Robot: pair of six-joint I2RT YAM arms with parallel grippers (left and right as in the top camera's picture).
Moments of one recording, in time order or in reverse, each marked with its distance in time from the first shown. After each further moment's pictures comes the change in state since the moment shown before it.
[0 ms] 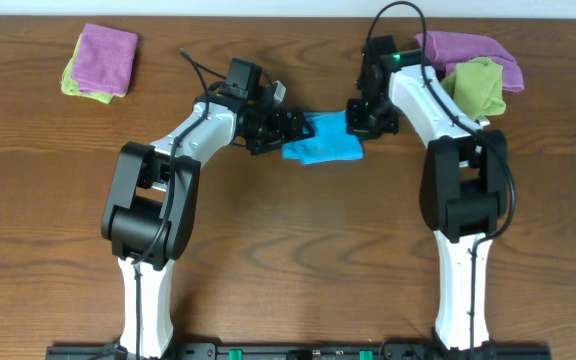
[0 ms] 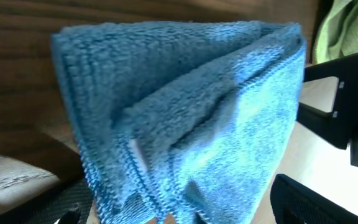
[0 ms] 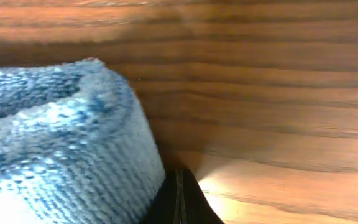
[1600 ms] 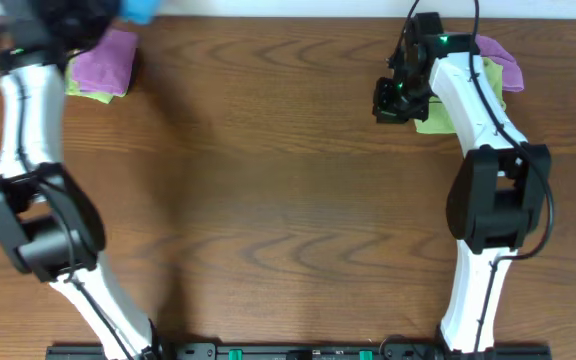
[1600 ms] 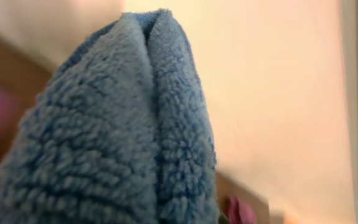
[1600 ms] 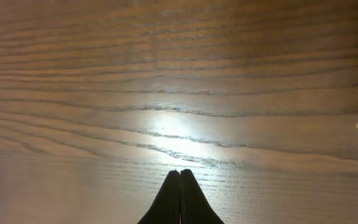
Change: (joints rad) left arm 0.631 -0.079 0.352 0.223 0.006 -0.309; right arm -0.113 -0.131 0.027 -0.082 -0.086 -0.017
